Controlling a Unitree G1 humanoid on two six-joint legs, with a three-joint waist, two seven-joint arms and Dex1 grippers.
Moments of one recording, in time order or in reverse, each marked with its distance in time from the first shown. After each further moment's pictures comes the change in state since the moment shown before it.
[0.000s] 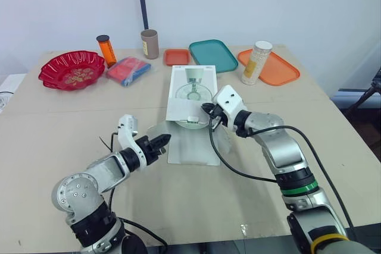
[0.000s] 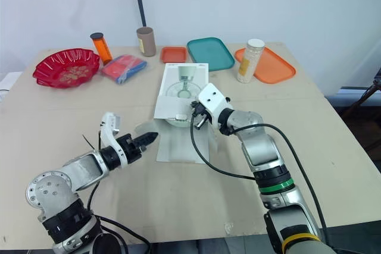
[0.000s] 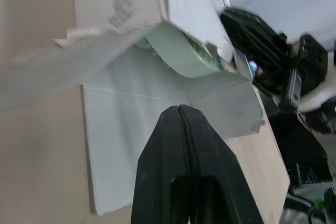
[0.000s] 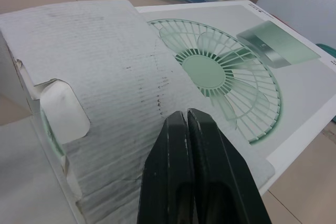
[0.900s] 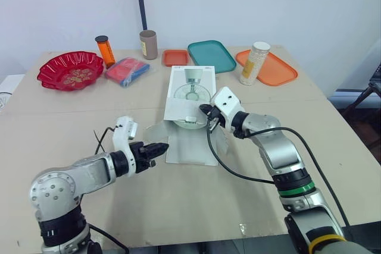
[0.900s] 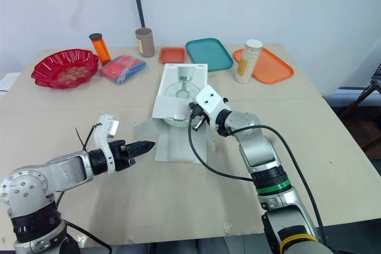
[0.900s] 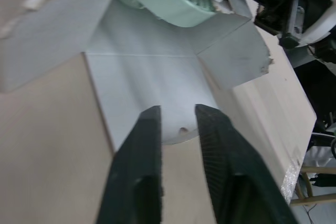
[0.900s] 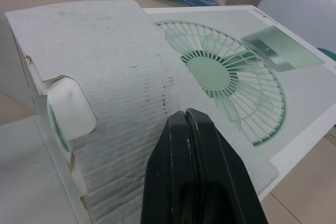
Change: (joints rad) left arm 0.066 0.304 -0.139 0.043 -0.453 -0.086 0.243; right arm 0.005 0.016 0.005 0.016 -0.018 -0.033 0.002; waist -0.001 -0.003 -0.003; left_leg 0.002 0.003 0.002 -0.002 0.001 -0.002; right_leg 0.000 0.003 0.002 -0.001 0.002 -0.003
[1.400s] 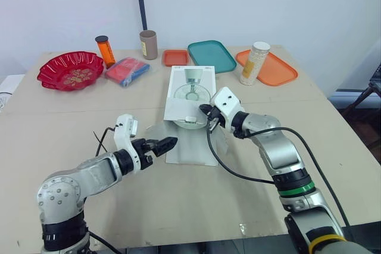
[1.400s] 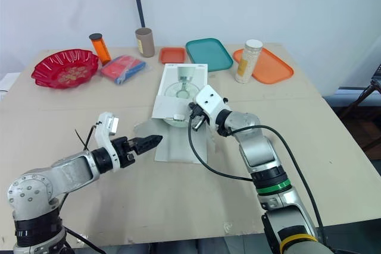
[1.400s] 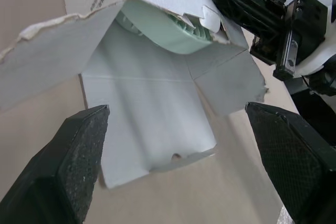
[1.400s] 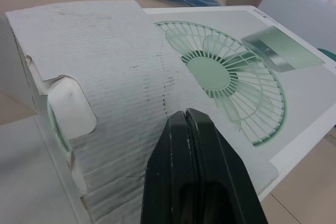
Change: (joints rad) left arm 0.046 0.026 -0.126 0.022 -0.099 -0.240 0.144; right arm 0.000 0.000 0.000 -0.001 -0.002 -0.001 0.001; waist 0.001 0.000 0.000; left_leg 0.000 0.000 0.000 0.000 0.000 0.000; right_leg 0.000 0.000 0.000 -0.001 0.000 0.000
